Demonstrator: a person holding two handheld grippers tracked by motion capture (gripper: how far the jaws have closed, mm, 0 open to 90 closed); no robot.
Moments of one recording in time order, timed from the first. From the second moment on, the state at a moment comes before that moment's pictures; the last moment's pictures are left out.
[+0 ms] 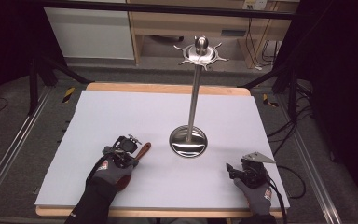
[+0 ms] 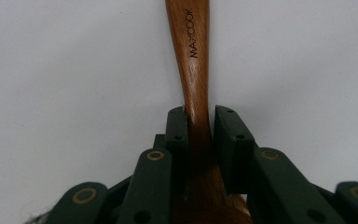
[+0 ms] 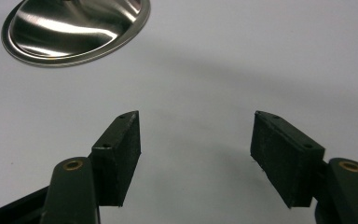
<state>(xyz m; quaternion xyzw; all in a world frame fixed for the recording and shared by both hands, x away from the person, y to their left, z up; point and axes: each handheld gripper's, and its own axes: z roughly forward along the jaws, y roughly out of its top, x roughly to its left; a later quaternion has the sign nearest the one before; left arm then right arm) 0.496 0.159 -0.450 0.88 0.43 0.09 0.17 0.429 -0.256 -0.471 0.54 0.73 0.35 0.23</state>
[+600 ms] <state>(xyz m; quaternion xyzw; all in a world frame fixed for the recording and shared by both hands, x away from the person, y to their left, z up) 0.494 0.160 -0.449 0.88 0.42 0.09 0.18 0.429 -0.257 -0.471 0.54 0.72 0.35 0.24</state>
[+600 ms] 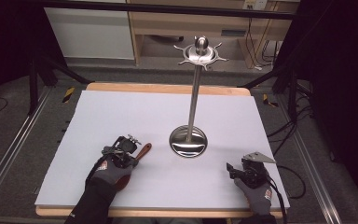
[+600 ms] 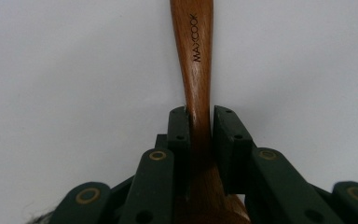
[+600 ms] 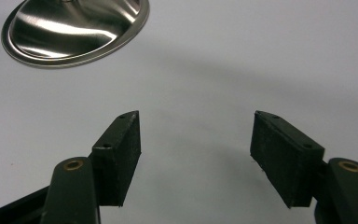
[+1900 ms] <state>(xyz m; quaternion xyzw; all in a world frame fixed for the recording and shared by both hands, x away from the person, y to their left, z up) 0.465 0.178 -0.414 0.85 0.41 0.14 0.29 0.429 -0.257 -0.471 0.54 0.72 0.35 0.24</state>
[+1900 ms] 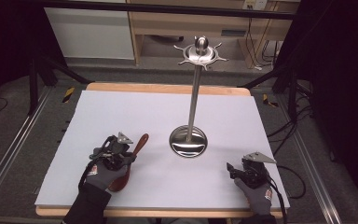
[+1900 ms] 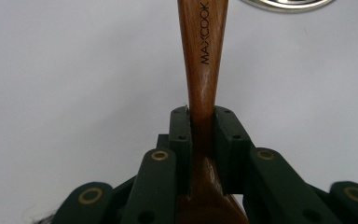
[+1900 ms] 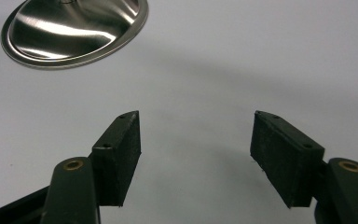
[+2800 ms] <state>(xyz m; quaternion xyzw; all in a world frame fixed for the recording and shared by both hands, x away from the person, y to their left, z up) 0.445 0.192 -0.374 0.79 0.41 0.22 0.40 0.429 -0.257 -0.471 0.54 0.72 0.35 0.24</state>
